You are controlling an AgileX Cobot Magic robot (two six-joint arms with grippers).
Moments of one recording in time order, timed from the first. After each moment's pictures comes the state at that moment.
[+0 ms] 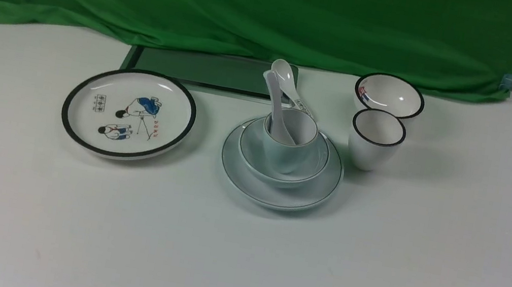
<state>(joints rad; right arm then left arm) 0.10 0.00 0.01 0.11 0.17 -0.09 -0.37 0.10 -0.27 0.17 0.37 -0.06</state>
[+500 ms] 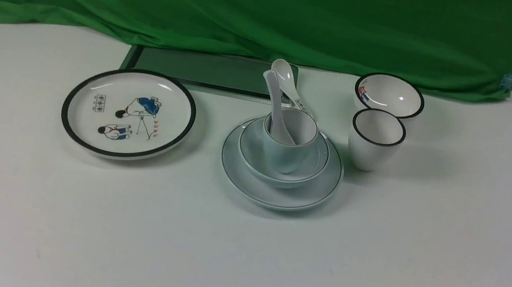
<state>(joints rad) 0.09 0.00 0.01 0.10 0.22 -0.07 -0.37 0.10 -0.27 0.17 0.37 -0.06</state>
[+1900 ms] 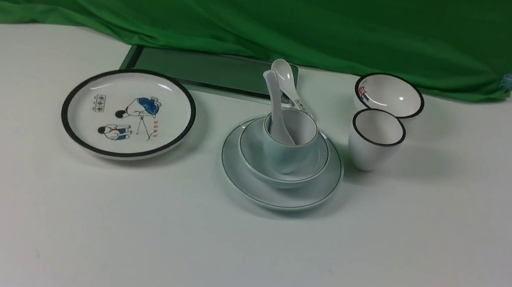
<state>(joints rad) 0.09 0.00 0.01 0.10 0.22 -0.07 -0.07 0.00 0.01 0.01 0.25 0.00</state>
